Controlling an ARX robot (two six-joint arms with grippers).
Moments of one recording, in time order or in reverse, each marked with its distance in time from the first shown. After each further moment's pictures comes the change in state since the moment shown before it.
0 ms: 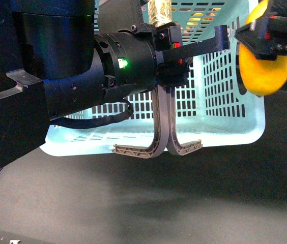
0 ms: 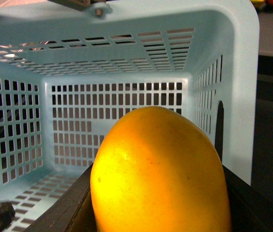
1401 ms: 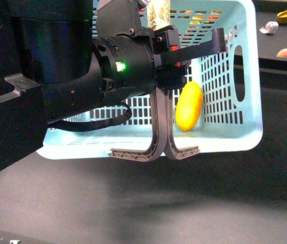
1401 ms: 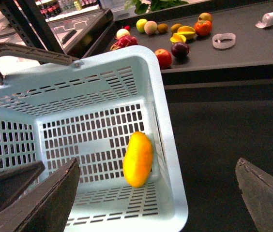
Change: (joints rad) left arm 0.002 0.000 -0.008 0.000 0.000 -0.011; right arm -0.011 -0.685 -0.426 -0.142 0.219 0.131
